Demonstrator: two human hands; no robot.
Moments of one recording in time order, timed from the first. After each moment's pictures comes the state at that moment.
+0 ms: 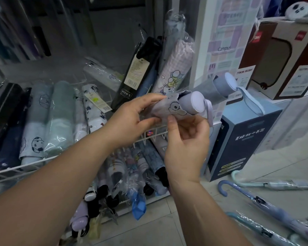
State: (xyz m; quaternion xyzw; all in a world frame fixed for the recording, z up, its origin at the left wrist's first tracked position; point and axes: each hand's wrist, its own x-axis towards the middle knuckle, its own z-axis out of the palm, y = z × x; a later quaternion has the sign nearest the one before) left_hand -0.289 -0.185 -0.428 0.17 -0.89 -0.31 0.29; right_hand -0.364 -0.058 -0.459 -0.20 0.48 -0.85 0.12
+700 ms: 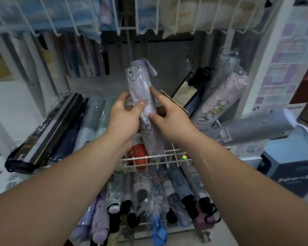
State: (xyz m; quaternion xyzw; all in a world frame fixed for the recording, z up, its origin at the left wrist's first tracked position) left_hand -0.237 -0.222 -0.402 0.38 -0.52 -0.51 0.57; right_hand -0.362 -0.191 -0.411 -0.63 0.55 -0.51 0.22
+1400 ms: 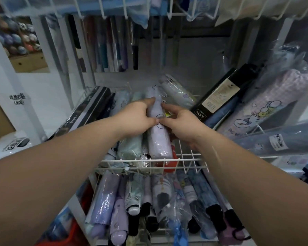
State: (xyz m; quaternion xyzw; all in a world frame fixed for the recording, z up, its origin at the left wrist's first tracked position) left_hand -0.166 -0.276 -0.398 0.47 -0.83 -0.21 0.23; right_hand -0.329 -0.243 -0.430 -0.58 0.60 -0.45 0.31
